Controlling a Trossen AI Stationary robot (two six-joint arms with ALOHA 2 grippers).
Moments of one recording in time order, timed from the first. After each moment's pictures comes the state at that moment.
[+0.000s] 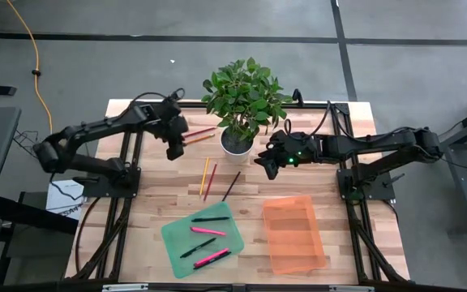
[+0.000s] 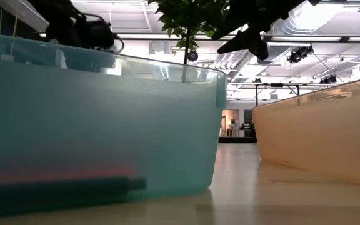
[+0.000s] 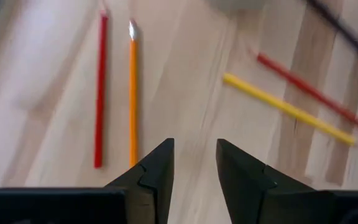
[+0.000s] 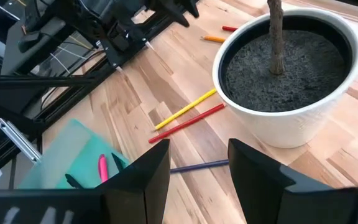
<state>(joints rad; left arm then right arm) 0.78 1.23 0.79 -0.70 0.22 0.30 -0.01 1.26 0.92 -0.21 0.12 0.65</state>
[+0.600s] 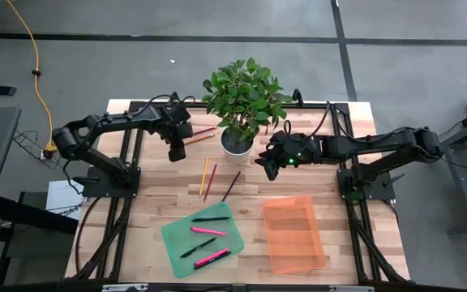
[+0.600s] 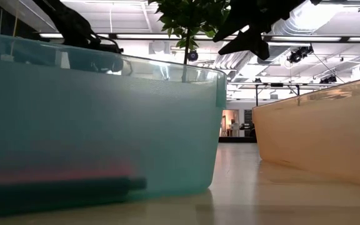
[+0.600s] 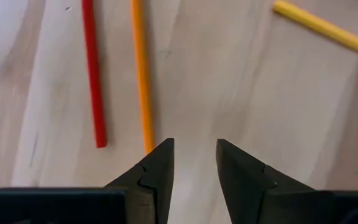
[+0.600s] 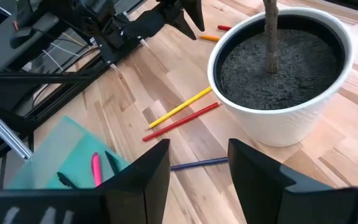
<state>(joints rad) 0.78 1.45 0.81 -0.71 0.11 0.39 0.00 1.26 0.92 -0.22 0.14 0.63</state>
